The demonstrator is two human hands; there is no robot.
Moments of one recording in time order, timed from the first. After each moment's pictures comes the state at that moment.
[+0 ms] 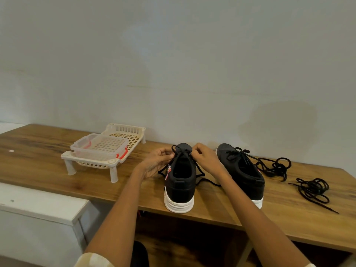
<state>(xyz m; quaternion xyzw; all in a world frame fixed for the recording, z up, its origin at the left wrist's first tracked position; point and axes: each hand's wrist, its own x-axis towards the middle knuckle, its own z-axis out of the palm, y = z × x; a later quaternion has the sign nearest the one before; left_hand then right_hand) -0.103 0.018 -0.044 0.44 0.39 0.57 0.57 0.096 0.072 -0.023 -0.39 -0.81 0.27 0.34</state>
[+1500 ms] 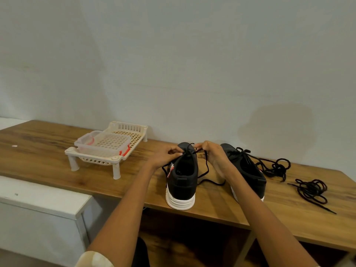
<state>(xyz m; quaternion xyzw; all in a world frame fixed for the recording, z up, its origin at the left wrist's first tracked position) -0.089 0.022 -0.030 0.64 0.57 0.42 0.30 0.113 0.068 -0.013 -0.24 -0.65 0.58 0.42</state>
